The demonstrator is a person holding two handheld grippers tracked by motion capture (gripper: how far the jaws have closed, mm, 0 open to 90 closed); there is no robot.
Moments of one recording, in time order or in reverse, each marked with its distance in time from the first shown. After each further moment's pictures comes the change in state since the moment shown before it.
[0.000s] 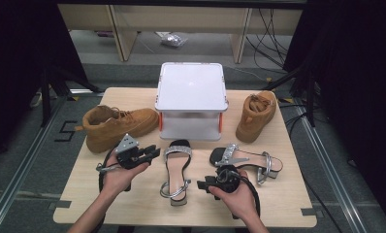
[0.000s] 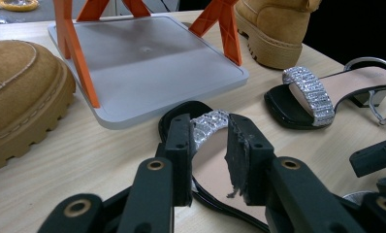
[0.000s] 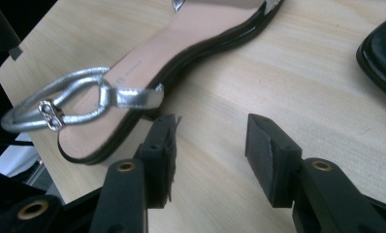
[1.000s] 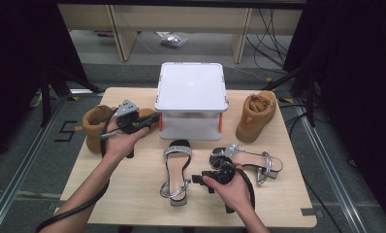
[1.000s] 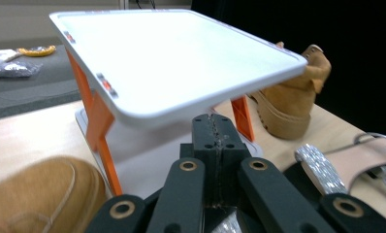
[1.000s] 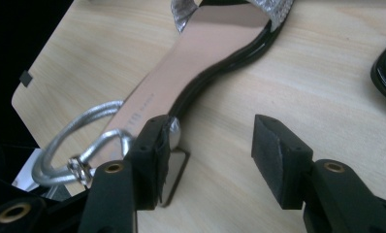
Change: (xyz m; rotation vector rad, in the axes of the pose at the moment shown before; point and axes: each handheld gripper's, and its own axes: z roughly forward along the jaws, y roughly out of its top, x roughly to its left) left arm 0.018 0.098 0.021 -0.107 0.026 0.046; right arm 0.012 0.026 0.004 0.040 0.013 0.137
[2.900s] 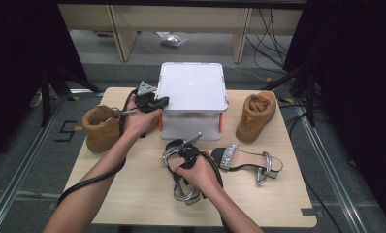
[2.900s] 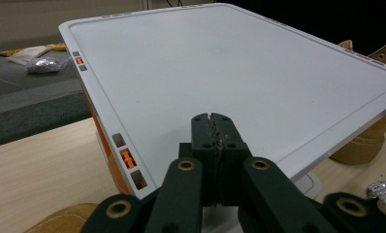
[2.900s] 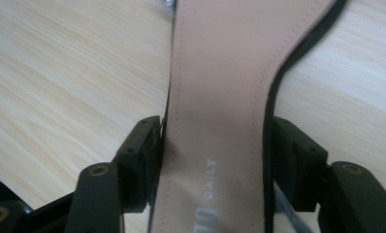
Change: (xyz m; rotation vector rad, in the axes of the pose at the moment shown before) left arm 0.017 0.021 0.065 0.070 0.097 0.027; right arm 0.043 0.053 0.071 0.395 -0.234 0.016
